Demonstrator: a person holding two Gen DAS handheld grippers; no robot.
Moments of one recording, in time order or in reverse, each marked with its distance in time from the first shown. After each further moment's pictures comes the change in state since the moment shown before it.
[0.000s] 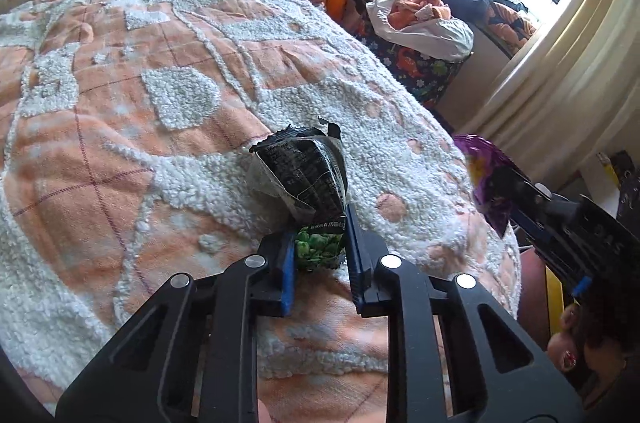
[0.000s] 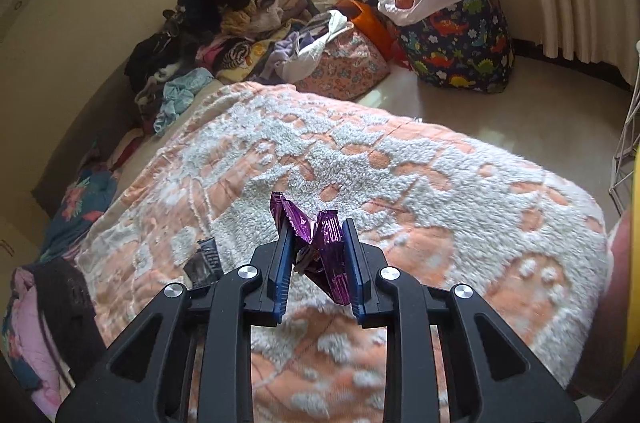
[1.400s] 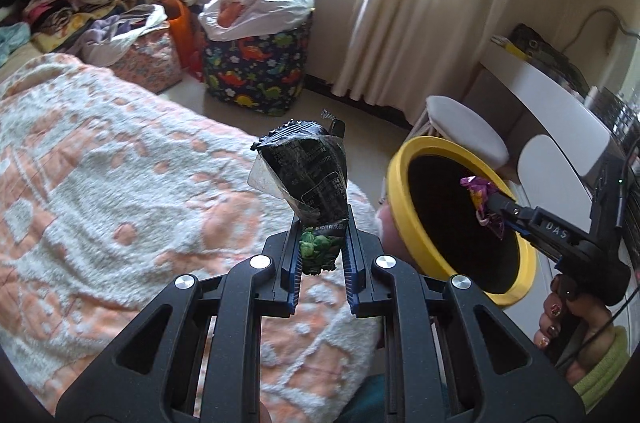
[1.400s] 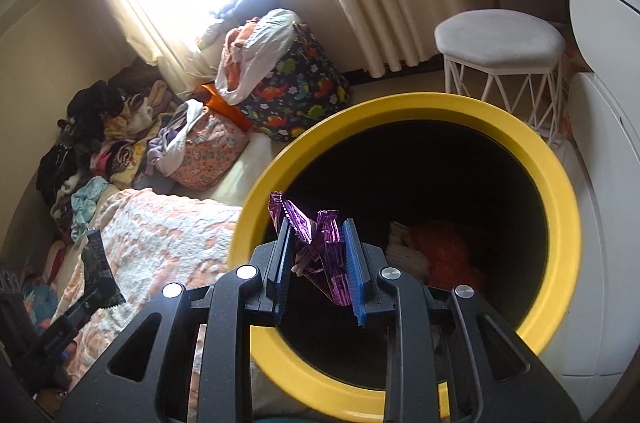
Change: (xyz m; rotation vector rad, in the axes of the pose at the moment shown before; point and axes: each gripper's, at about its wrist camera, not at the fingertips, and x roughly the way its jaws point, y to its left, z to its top) left arm -0.020 -0.180 -0.027 0.491 0.050 -0.267; right arm -0.188 -0.171 -0.044 0.315 -0.228 -0.376
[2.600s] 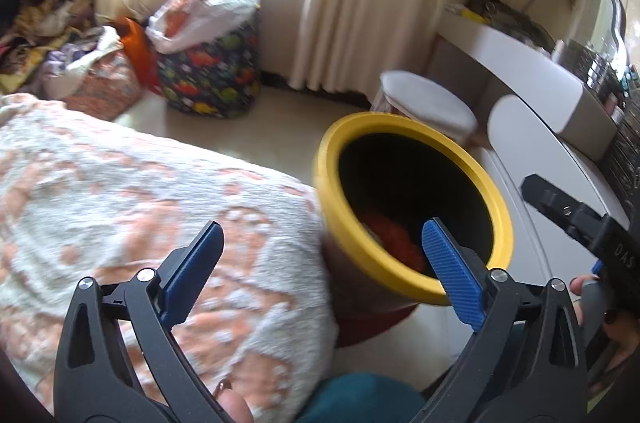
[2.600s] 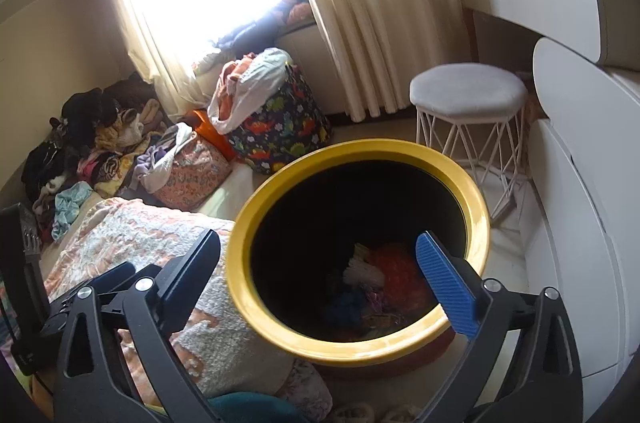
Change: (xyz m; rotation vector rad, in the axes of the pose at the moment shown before) left arm 0.010 -0.050 -0.016 0.129 0.004 -0.057; right arm -0.079 0.005 -0.025 -0.090 -0.179 -0.077
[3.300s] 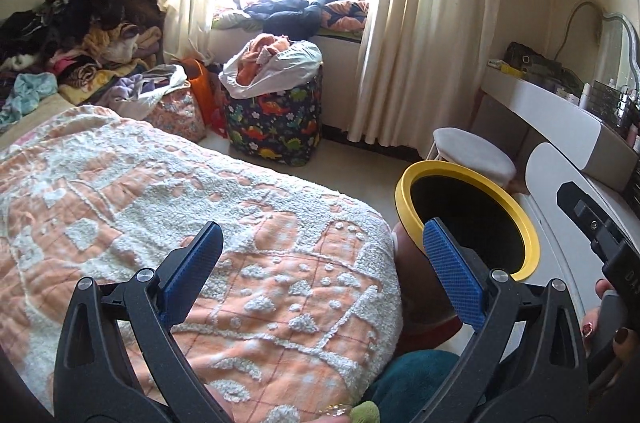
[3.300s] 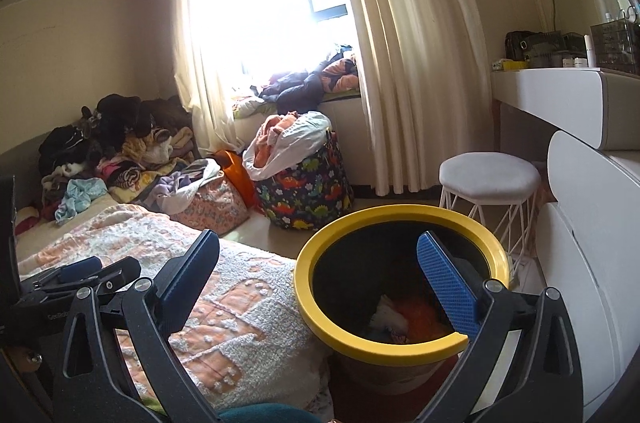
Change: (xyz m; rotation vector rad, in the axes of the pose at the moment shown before) left arm -0.090 0.044 -0.028 -0.048 -0.209 0.175; right arm -0.053 0.060 -0.035 -0.198 -0.261 0.046
